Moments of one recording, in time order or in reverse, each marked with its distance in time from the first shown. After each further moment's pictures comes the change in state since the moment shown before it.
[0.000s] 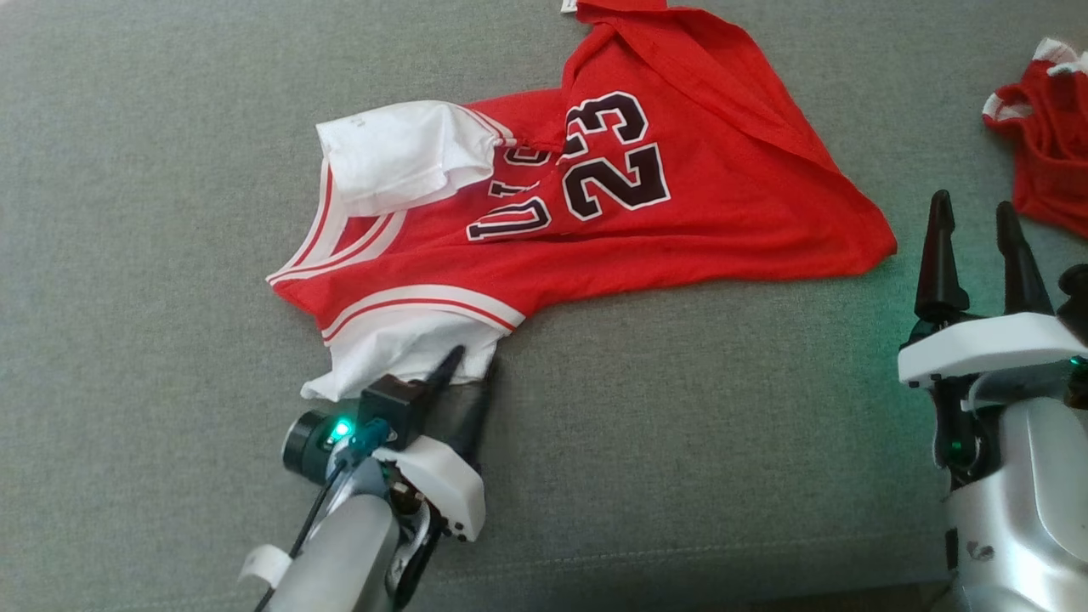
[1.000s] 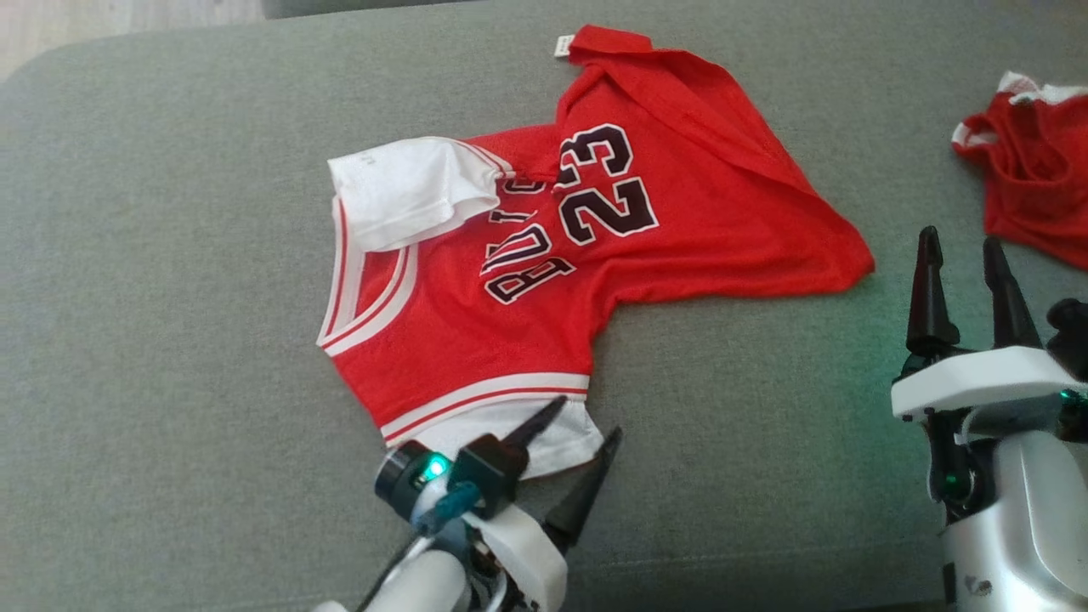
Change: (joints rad) left arm 0.076 0.009 -0.229 -0.182 -0.027 0.005 0.034; right arm 0.069 0.001 0.021 -0.032 0.026 0.000 0.009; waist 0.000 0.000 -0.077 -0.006
